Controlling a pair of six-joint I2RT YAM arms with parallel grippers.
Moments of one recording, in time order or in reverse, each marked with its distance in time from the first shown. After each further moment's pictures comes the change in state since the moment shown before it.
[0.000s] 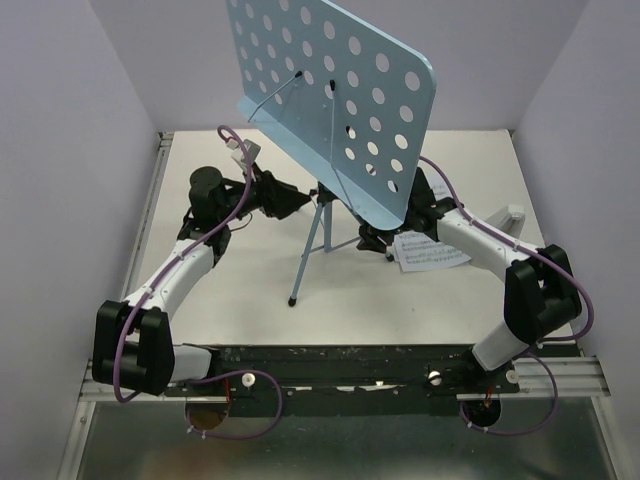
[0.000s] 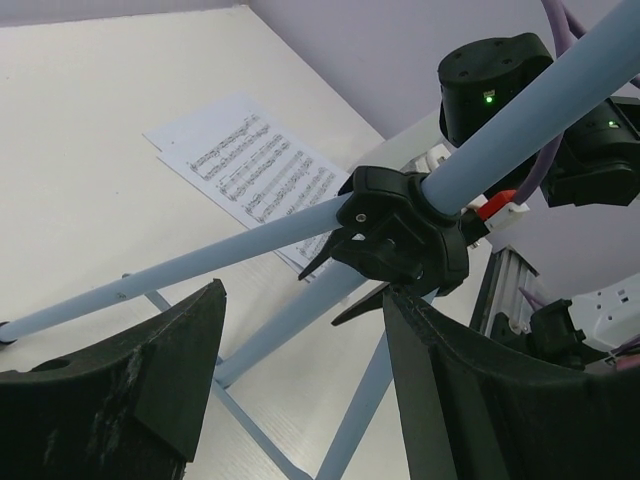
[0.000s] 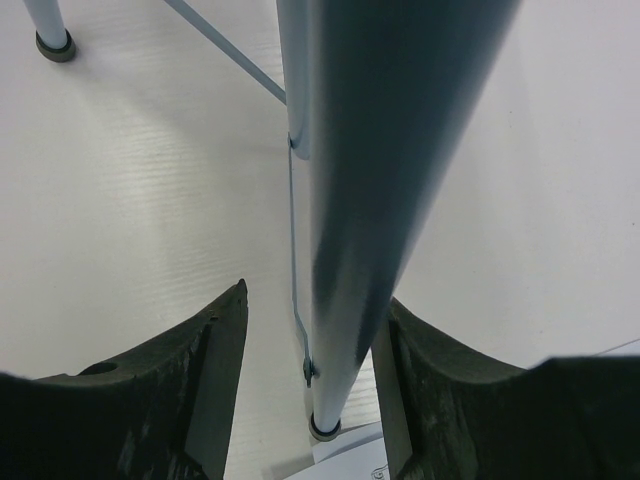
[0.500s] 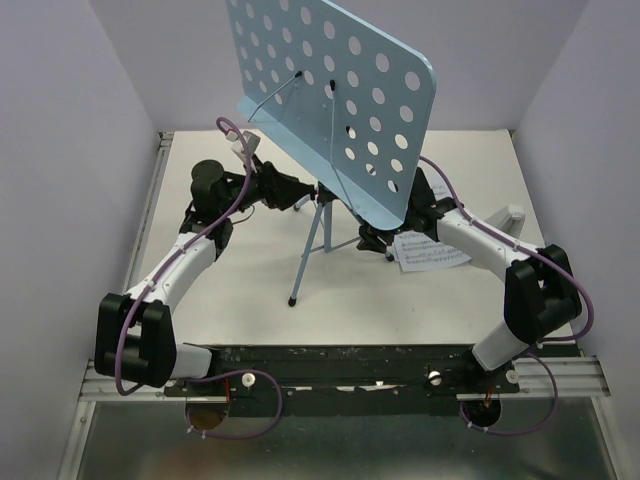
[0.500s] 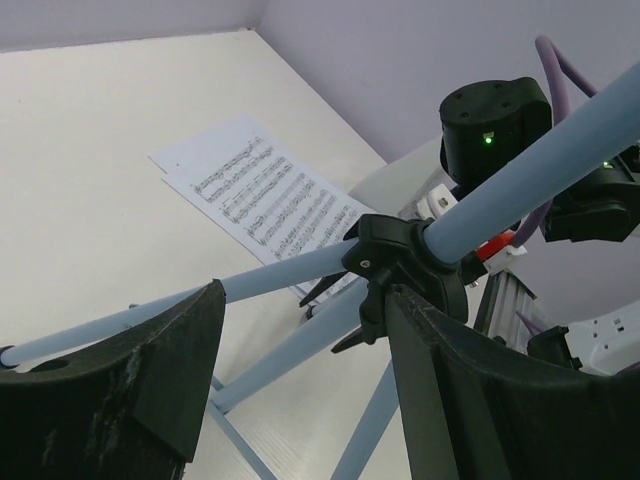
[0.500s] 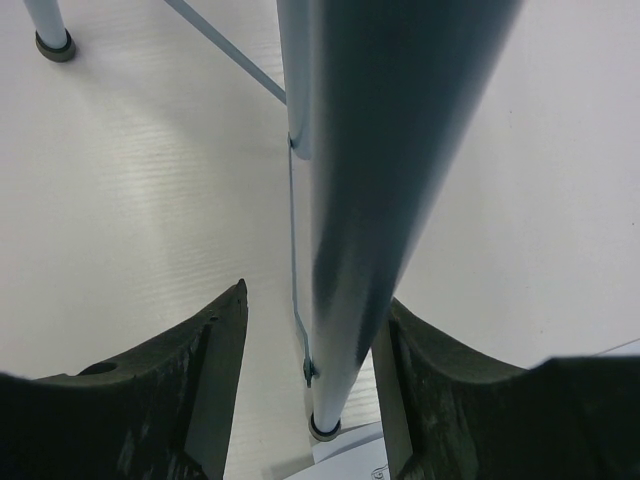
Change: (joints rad) left arm -0.005 0.030 0.056 0.016 -0.034 -0.034; right arm 0.000 0.000 0.000 0.000 0.000 0.000
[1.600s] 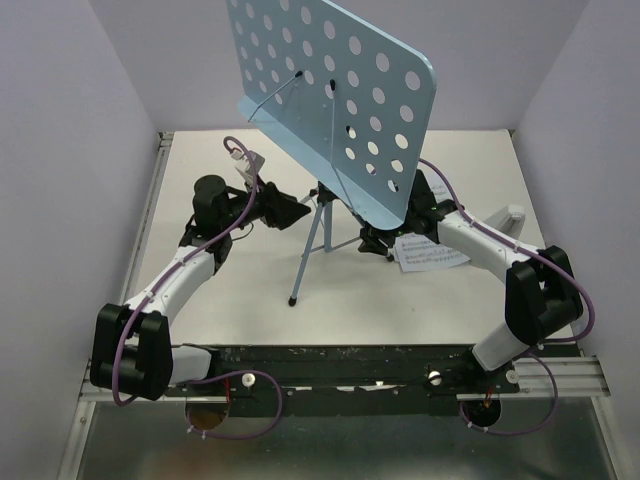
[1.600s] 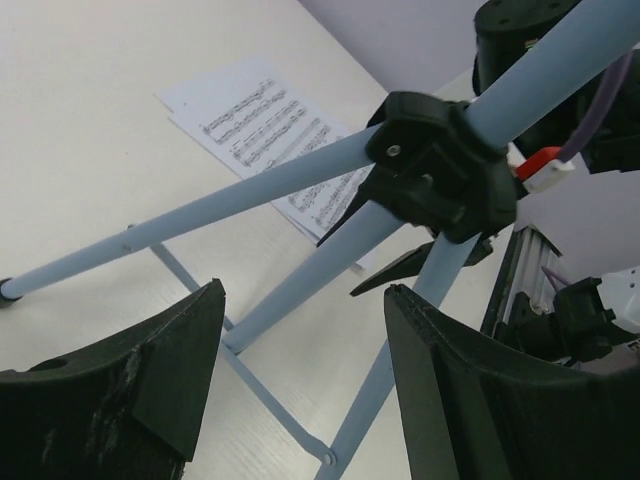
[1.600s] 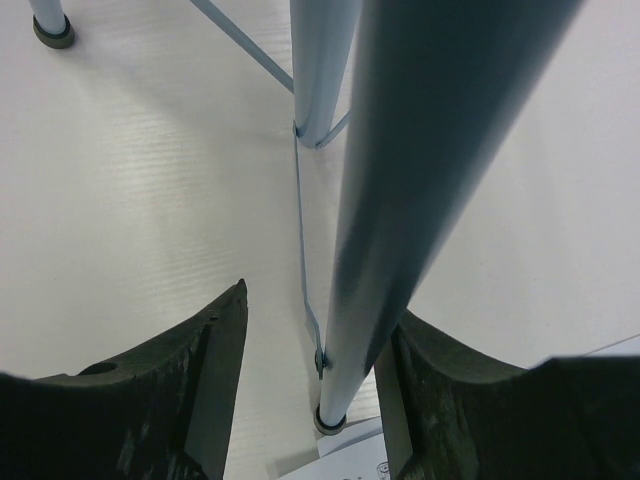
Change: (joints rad) left arm -0.006 -0.054 -0.133 -0.061 -0.004 0.106; right arm 0.000 -0.009 -0.023 0.002 0.009 -0.007
